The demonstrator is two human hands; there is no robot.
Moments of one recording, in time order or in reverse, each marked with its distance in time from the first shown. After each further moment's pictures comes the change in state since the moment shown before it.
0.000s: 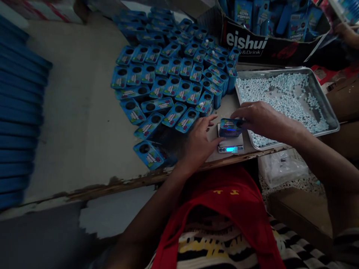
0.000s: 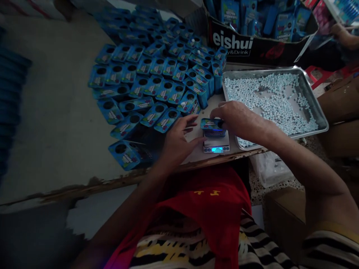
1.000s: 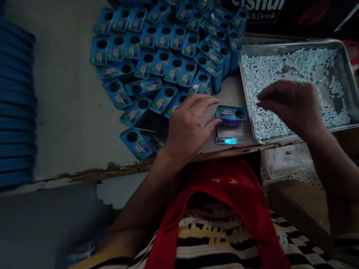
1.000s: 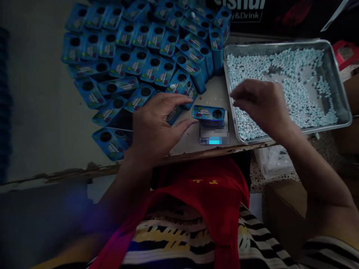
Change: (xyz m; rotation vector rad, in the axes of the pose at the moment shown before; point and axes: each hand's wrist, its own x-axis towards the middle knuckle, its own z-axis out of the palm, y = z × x) left_hand 0.015 0.035 -0.027 0.256 -0.009 0.158; right_hand -0.043 0.024 0.011 0.383 0.395 0.293
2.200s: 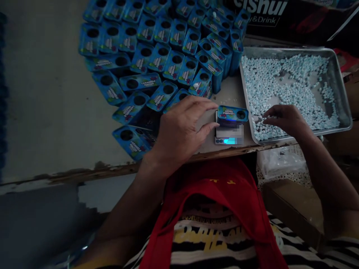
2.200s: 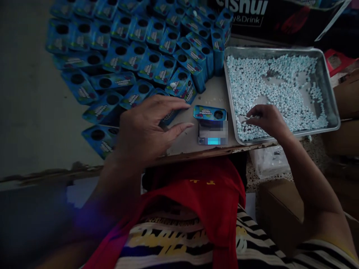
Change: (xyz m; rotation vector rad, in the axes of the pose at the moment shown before) left_hand -0.008 0.008 -0.021 0.156 -0.056 0.093; right_hand -0.017 0.081 0.003 0.018 -0.190 0.330
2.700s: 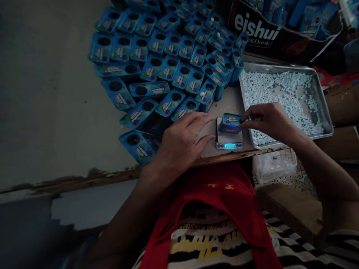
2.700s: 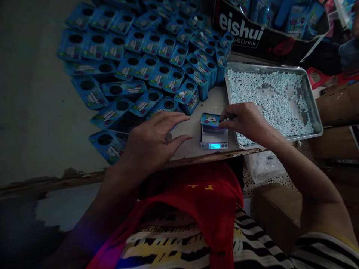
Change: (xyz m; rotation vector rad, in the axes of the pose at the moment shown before) left_hand -0.024 -0.018 0.005 -0.020 0.067 0.073; right_hand 0.002 -0.118 0.013 -0.119 -0.092 -0.298
